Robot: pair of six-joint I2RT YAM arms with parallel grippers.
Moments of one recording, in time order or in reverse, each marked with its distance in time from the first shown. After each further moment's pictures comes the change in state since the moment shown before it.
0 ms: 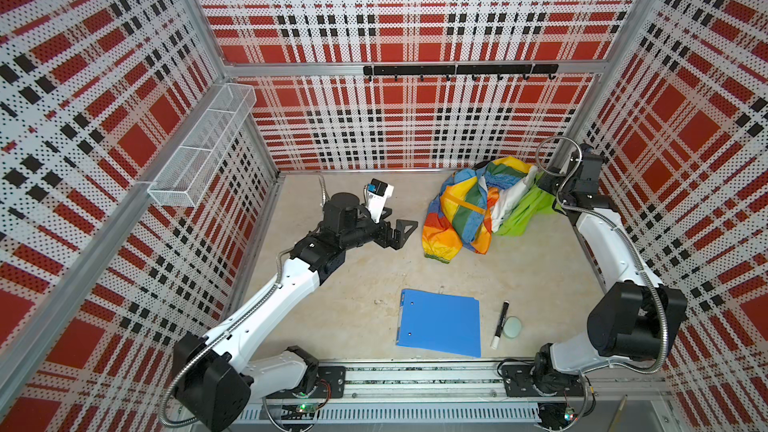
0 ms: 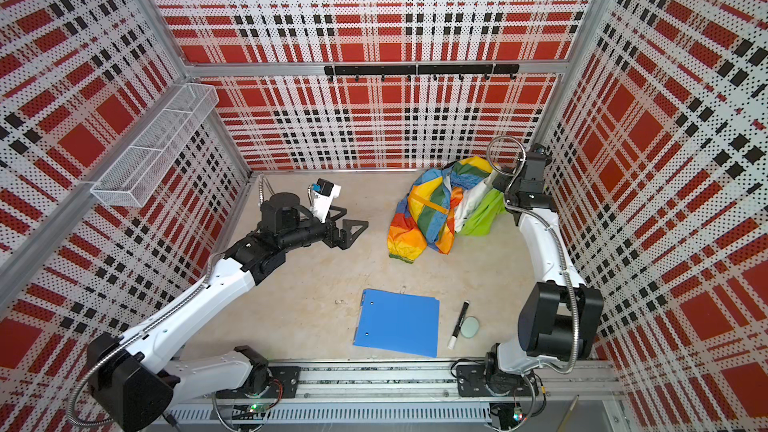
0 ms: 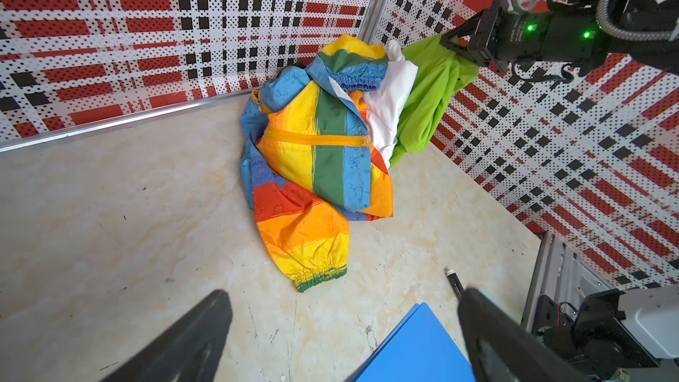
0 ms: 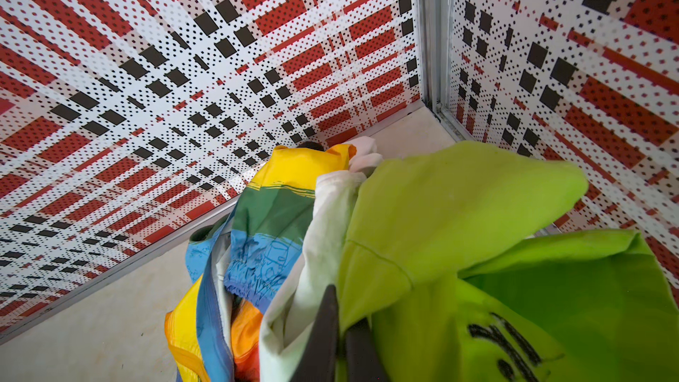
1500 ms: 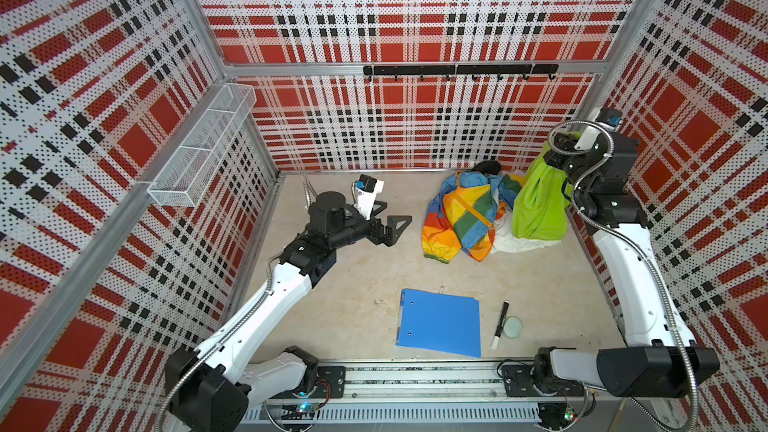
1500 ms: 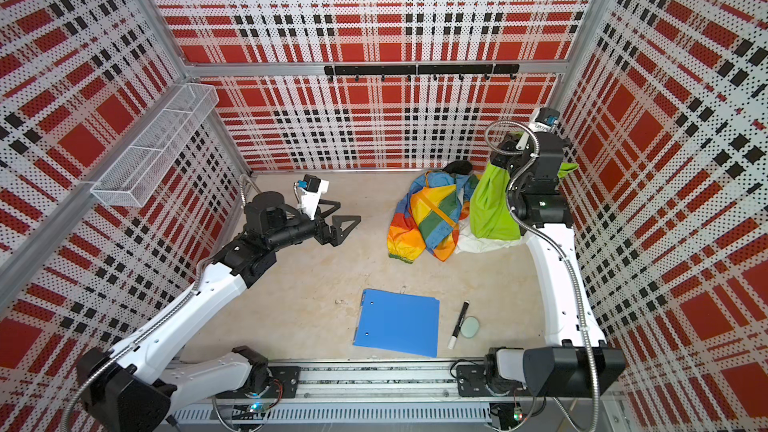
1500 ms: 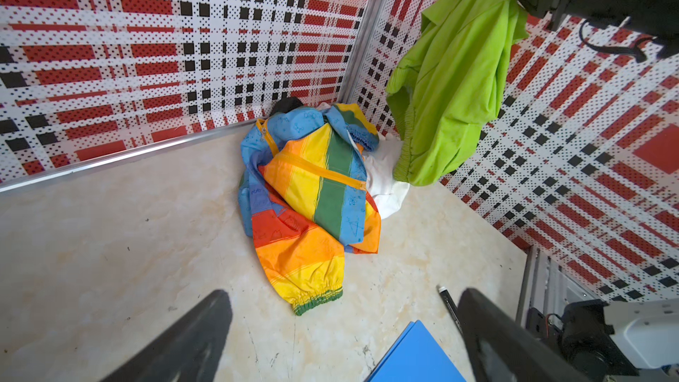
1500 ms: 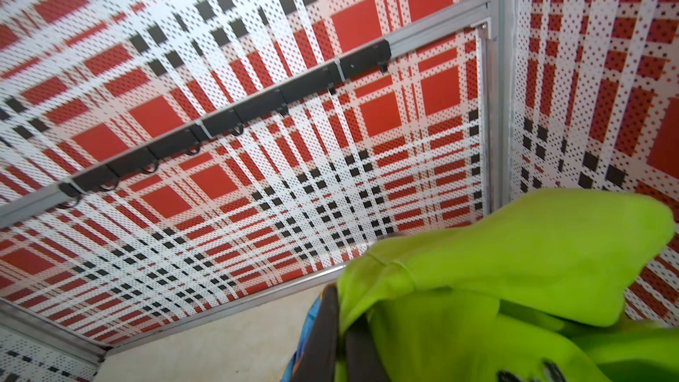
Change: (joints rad) left arm 0.078 -0.068 -0.029 0.076 0.110 -0.005; right arm 0.124 -0.212 0.143 0.068 -0.024 -0.022
